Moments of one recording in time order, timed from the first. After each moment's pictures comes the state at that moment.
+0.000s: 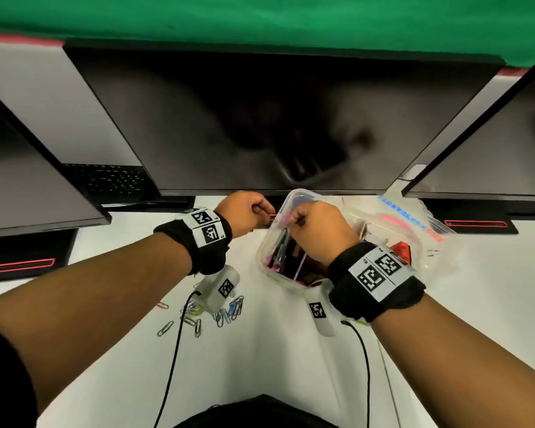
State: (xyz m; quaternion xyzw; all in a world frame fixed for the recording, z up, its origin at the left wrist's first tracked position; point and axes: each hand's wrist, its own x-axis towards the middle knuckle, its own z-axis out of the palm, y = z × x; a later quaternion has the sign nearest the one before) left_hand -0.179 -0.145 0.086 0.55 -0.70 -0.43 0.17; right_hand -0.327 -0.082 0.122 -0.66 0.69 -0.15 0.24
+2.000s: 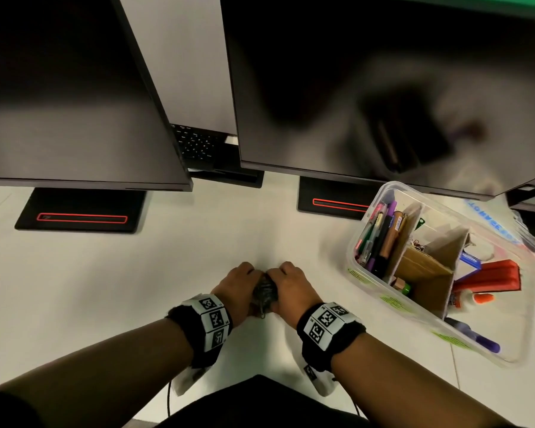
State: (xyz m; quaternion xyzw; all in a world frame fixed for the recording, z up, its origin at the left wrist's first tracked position) left_hand -0.035 -0.037 -0.043 0.57 -0.75 -0.34 -0.05; right_hand -0.183 -0.040 -0.048 -0.76 0.57 0.03 0.31
